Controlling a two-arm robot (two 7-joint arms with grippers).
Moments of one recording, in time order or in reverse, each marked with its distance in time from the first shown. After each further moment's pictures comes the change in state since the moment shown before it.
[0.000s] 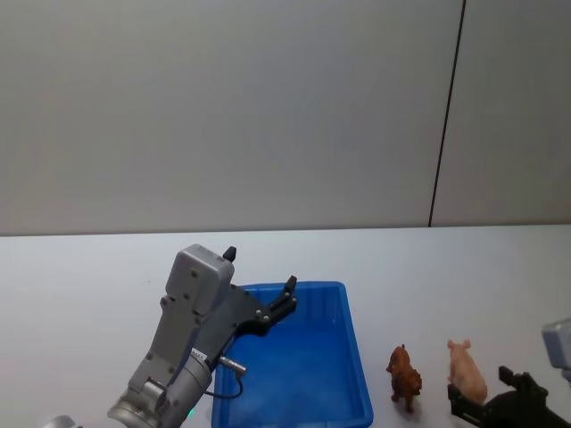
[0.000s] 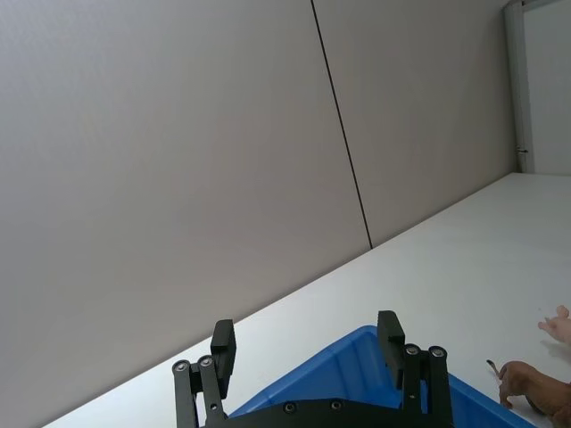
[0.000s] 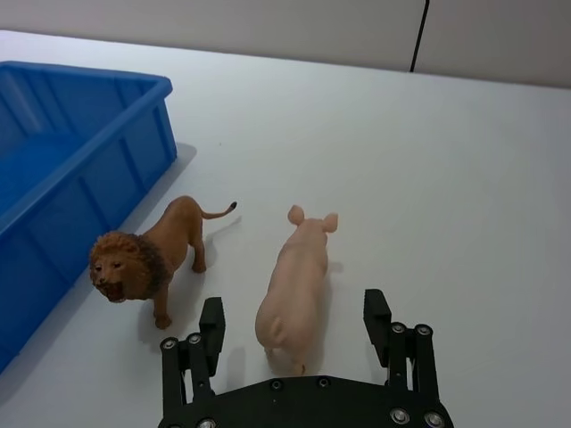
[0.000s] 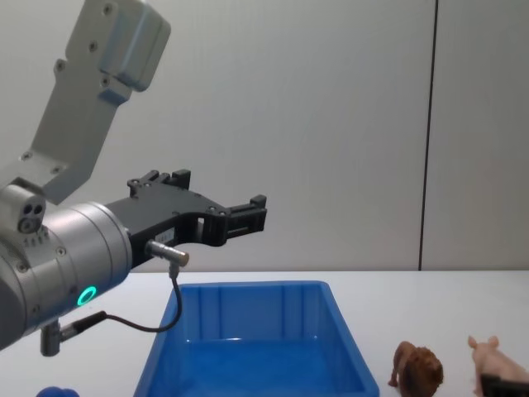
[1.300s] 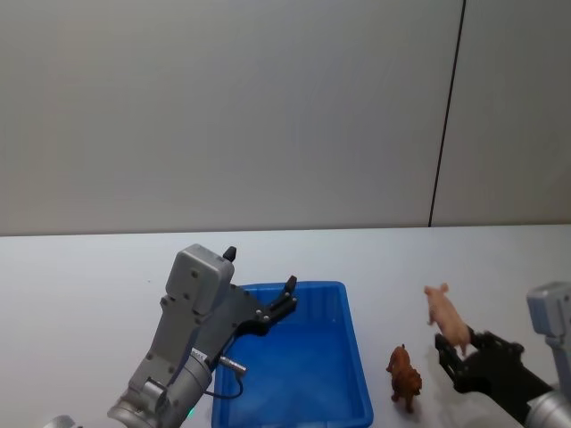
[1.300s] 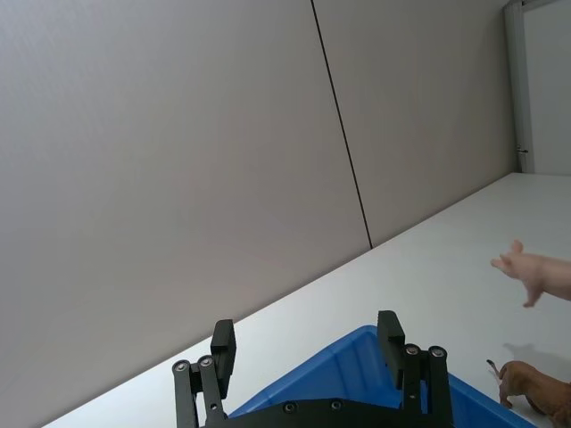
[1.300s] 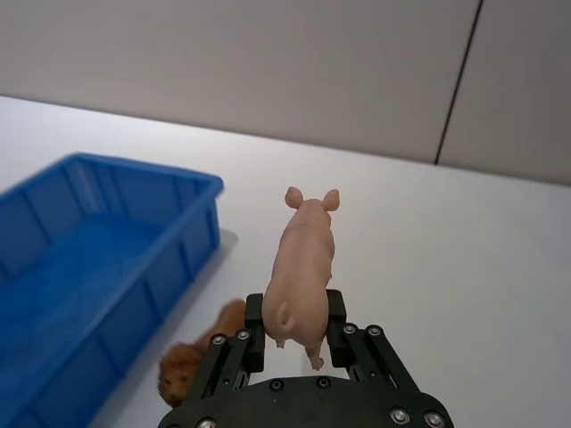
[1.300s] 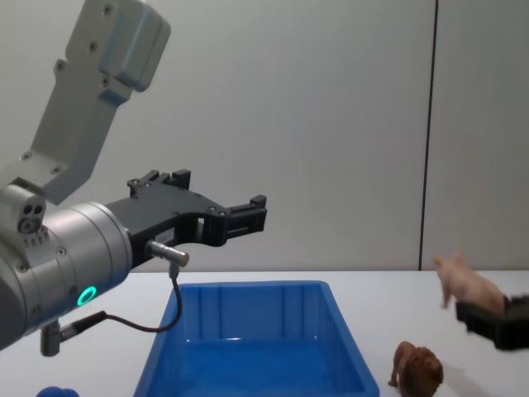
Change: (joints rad) left arm 0.000 0.000 0.000 0.000 0.000 0.000 0.000; right arm 0.061 -0.044 -0.018 -0.012 -0.034 -0.072 0.030
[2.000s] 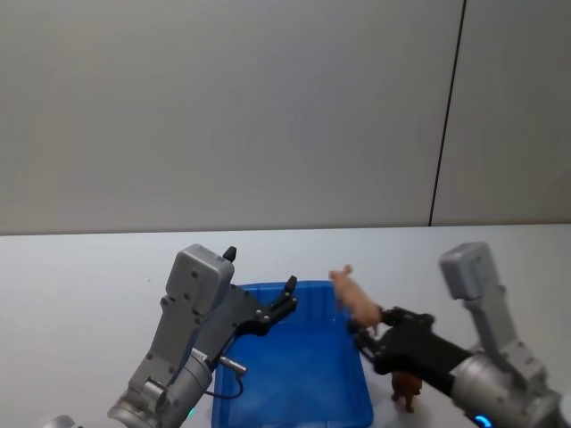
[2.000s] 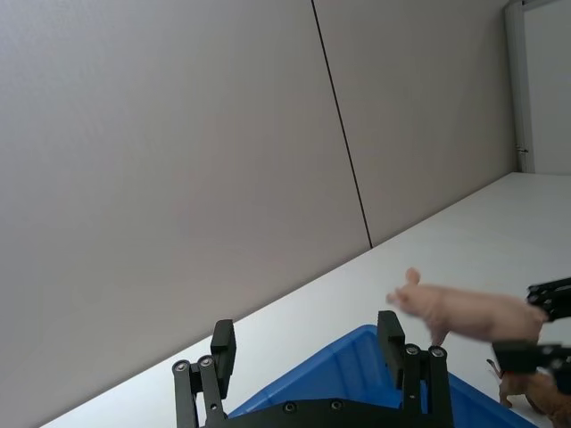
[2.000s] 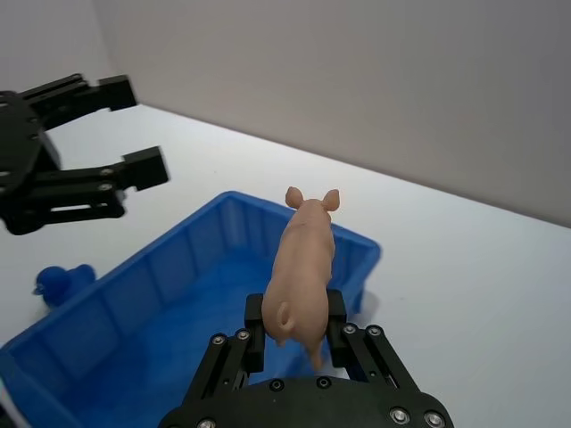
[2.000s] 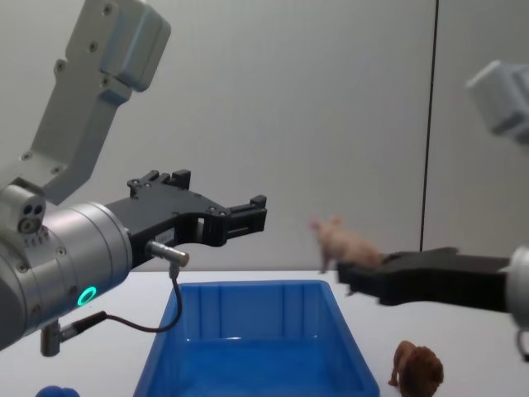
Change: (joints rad) left arm 0.000 0.000 0.000 0.000 0.000 0.000 0.000; right arm 0.132 -0.094 -0.071 0.015 -0.066 0.101 0.197
